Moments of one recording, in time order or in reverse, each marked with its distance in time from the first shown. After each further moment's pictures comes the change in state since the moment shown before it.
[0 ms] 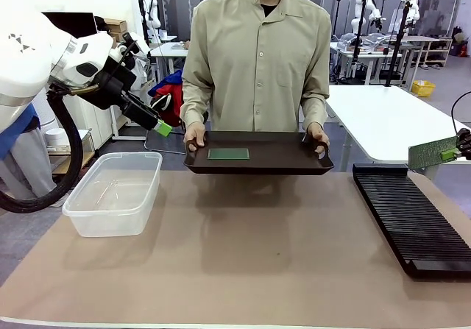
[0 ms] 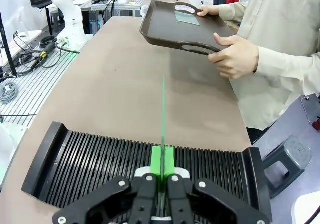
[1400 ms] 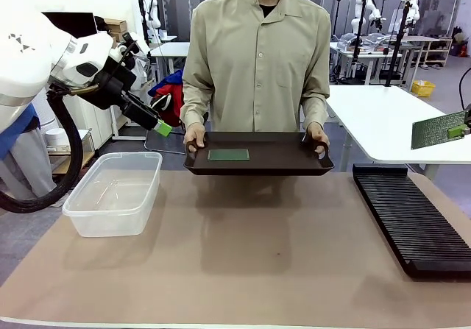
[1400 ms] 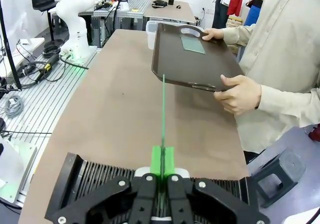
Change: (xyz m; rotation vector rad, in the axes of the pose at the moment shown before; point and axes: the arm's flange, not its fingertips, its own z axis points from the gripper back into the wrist) left arm 0.000 0.000 0.000 0.000 0.000 0.000; right arm 0.082 0.028 0.000 -0.006 -0.007 0.028
